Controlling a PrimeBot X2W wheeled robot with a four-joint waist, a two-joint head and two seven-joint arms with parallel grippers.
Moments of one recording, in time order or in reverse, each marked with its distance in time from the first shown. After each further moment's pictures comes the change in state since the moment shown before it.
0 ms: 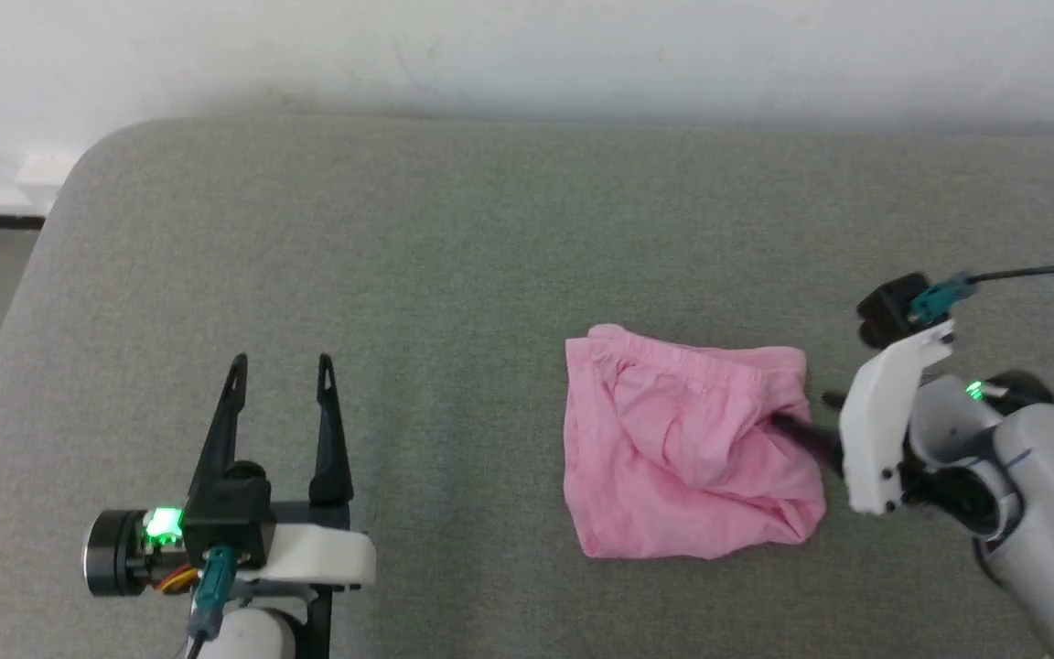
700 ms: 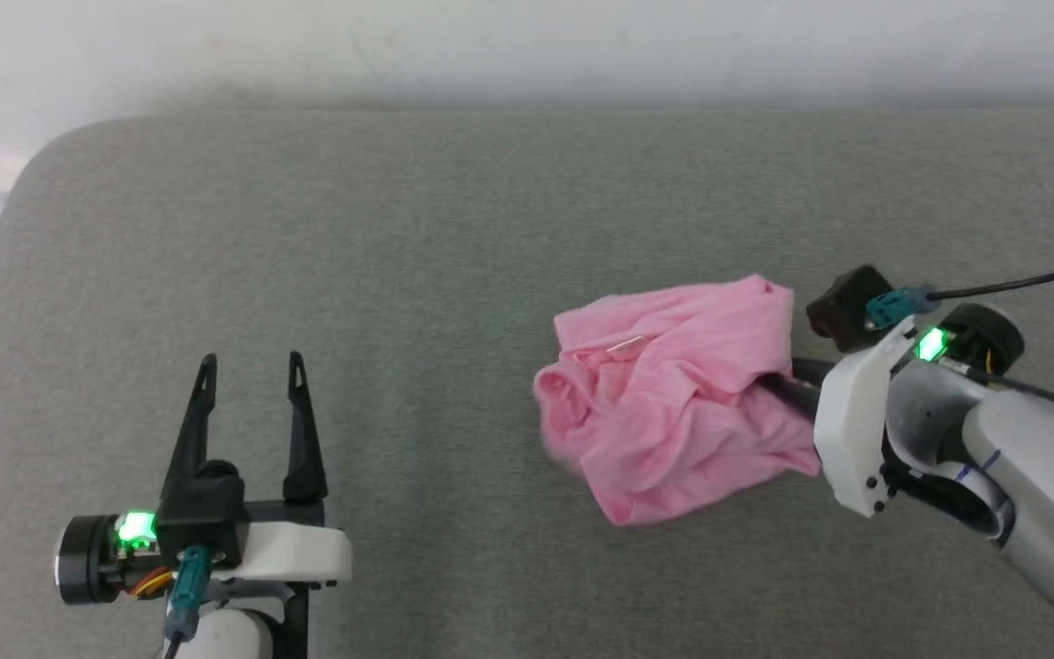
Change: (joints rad) left arm -0.005 0.010 0.027 0.001 0.000 0.008 0.000; right arm -0.147 -0.131 0.357 -0.093 0.021 0.001 -0.287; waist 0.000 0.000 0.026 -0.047
